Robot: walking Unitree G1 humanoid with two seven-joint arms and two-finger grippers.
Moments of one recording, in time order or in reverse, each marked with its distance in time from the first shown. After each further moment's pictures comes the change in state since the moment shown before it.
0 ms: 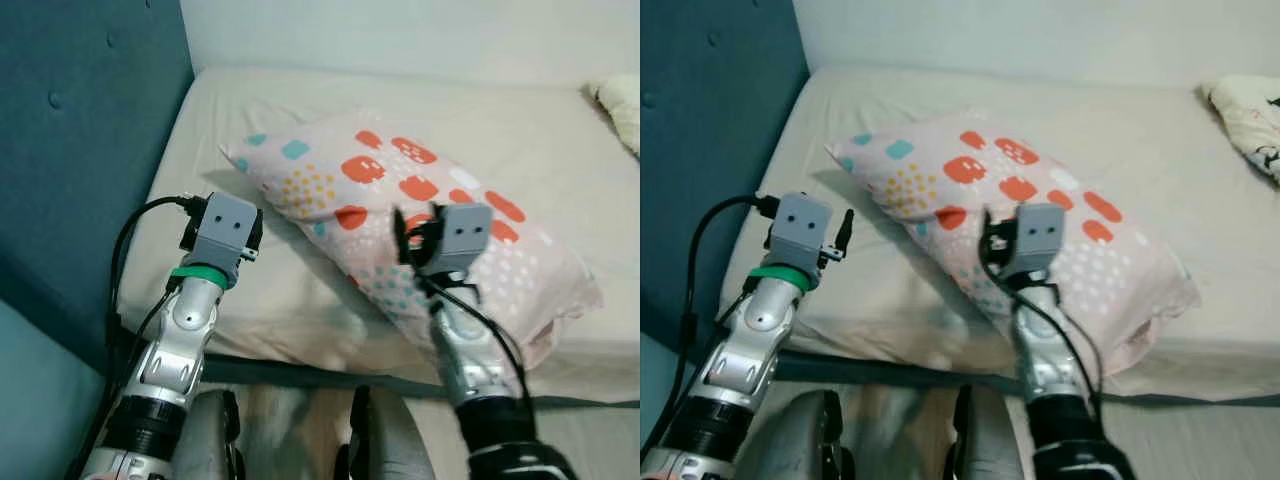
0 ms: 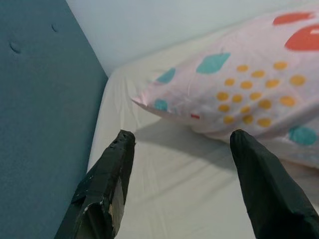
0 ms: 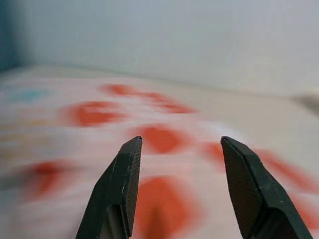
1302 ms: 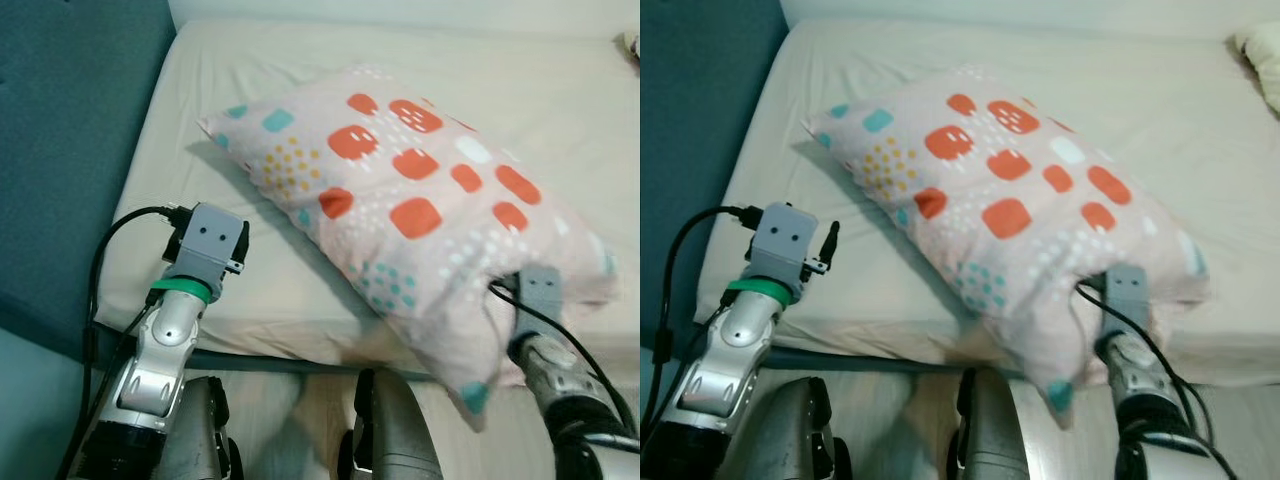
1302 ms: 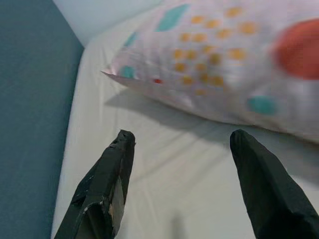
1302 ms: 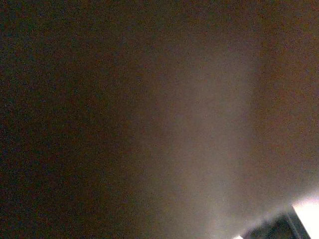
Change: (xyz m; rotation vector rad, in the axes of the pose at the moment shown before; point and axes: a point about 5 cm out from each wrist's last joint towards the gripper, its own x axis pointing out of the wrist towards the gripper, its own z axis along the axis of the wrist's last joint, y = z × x) left arm -0.019 0.013 -0.003 0.034 0.039 -0.002; right arm -0.036 -0.034 -0.103 0.077 0.722 0.243
